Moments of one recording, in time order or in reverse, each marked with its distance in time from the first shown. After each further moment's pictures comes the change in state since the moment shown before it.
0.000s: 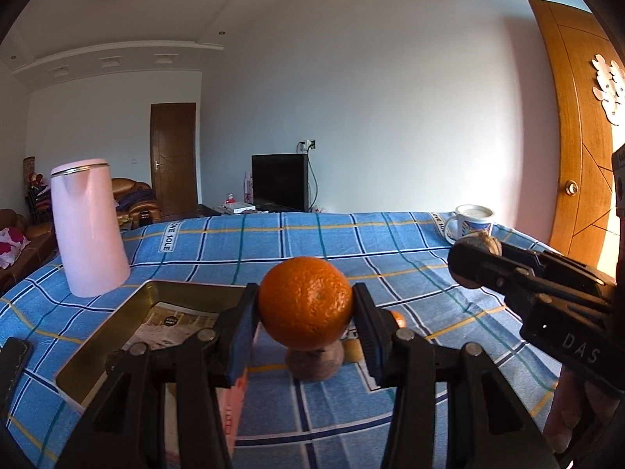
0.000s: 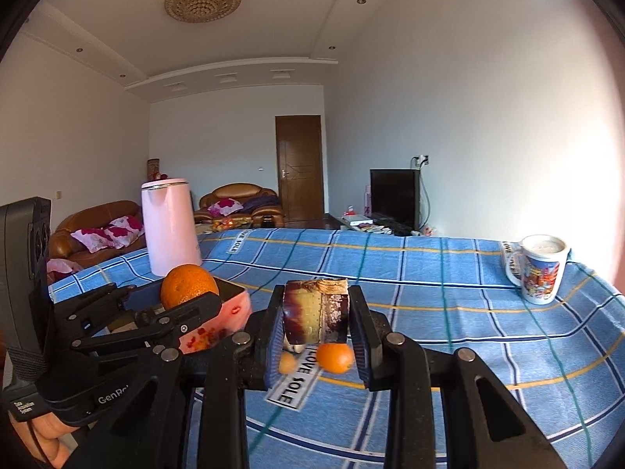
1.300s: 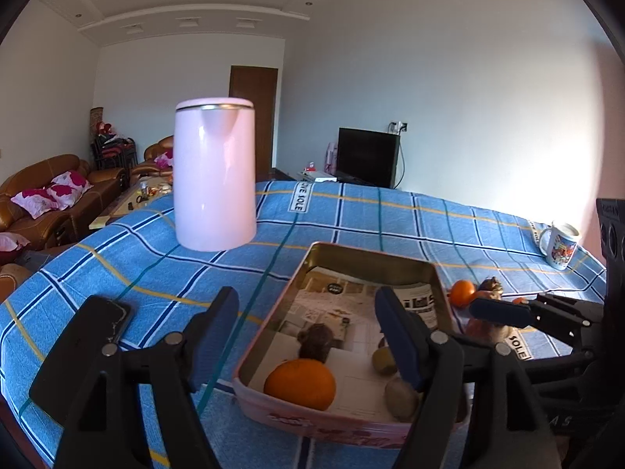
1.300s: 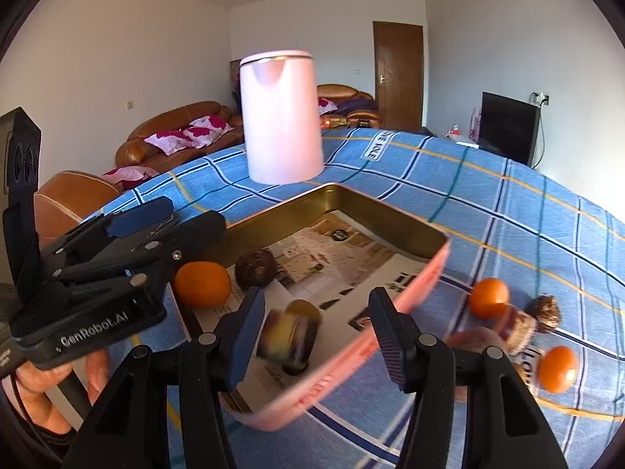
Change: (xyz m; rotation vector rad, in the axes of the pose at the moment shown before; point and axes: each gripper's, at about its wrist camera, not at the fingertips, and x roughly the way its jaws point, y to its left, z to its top) left arm -0.013 0.129 -0.012 -0.145 0.095 0.223; right arm 0.118 0.125 -0.016 -0.129 0.371 0.299
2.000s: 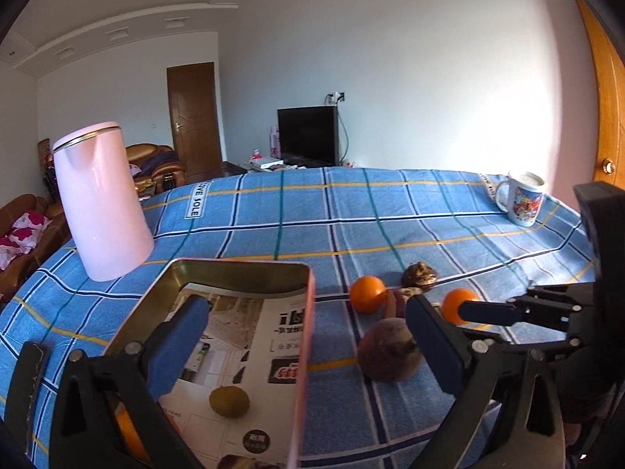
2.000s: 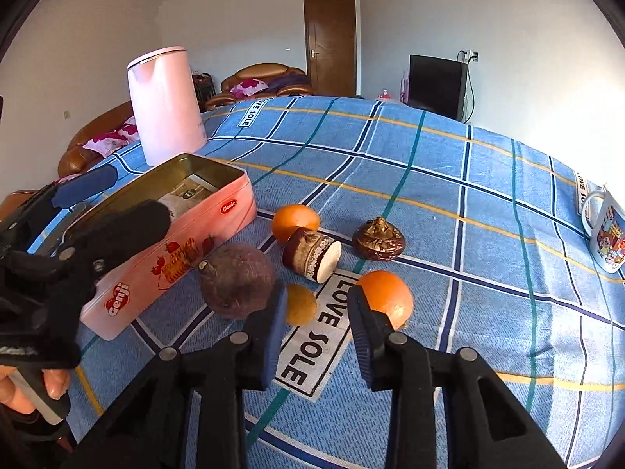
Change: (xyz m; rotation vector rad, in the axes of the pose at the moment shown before) left arm 0.050 -0.115 0.008 0.183 0.088 -0.085; right arm -0.028 -0.116 -0.033 0.128 0.122 -0.161
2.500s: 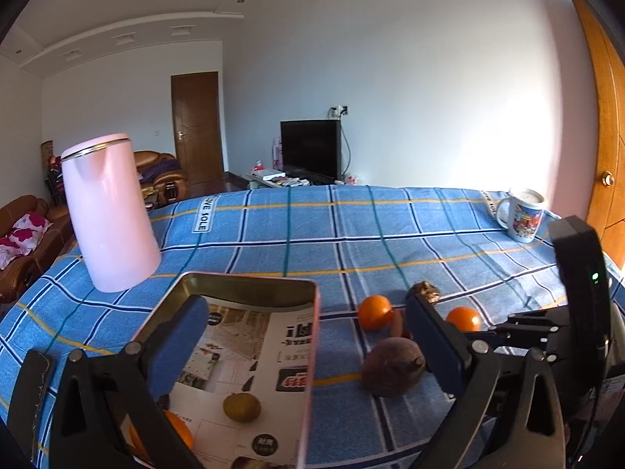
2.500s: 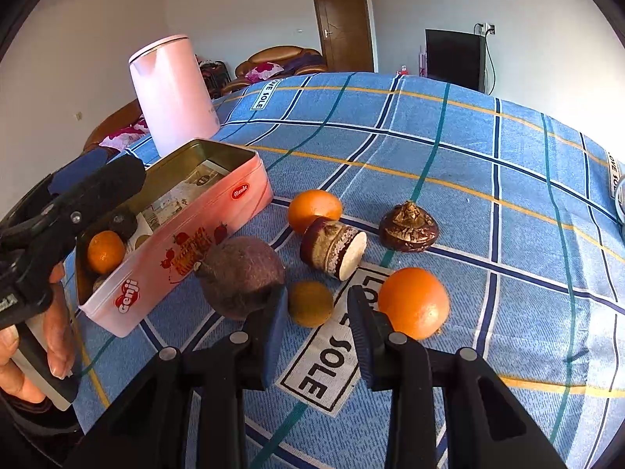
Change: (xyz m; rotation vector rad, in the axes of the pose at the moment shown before) left arm -0.015 0.006 0.007 -0.015 -0.057 -0.043; right arm 0.017 -0.001 0.001 0.028 0.074 0.084
